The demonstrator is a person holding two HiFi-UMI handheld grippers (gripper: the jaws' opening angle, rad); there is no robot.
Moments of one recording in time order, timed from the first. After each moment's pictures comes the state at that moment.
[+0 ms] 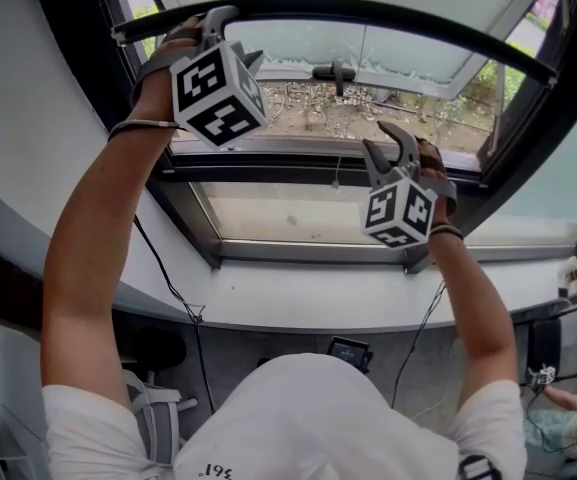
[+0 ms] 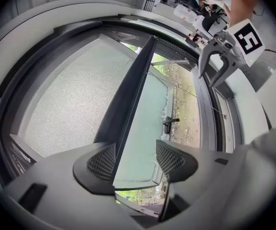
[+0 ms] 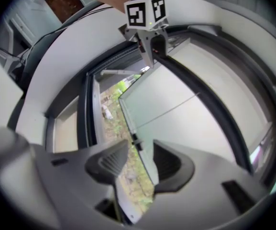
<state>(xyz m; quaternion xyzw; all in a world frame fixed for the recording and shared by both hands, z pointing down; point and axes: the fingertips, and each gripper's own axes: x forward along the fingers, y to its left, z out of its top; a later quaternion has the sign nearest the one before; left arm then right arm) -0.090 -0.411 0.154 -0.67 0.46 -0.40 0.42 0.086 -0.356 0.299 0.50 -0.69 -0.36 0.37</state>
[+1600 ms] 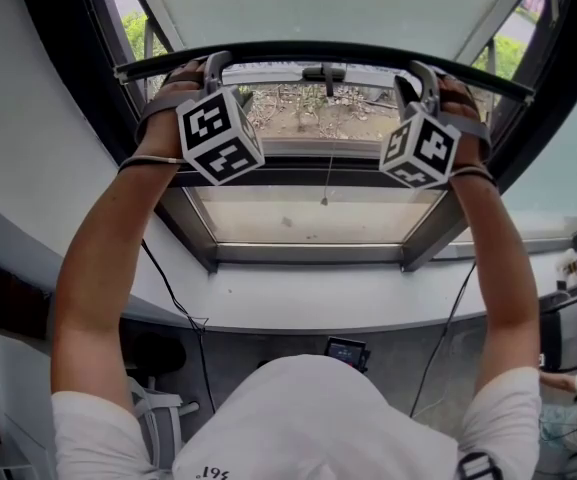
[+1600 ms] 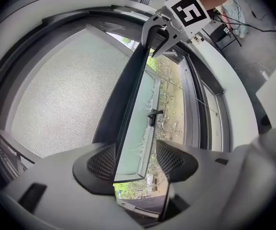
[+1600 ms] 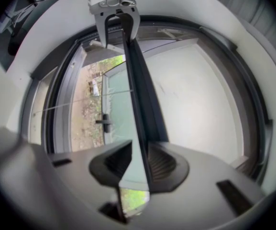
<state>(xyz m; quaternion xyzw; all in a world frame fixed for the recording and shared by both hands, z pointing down) -0.091 -0.410 0.224 -0.67 0.44 -0.45 0.39 0.145 -0.404 0.198 0.54 -0.55 -0.46 0.45</state>
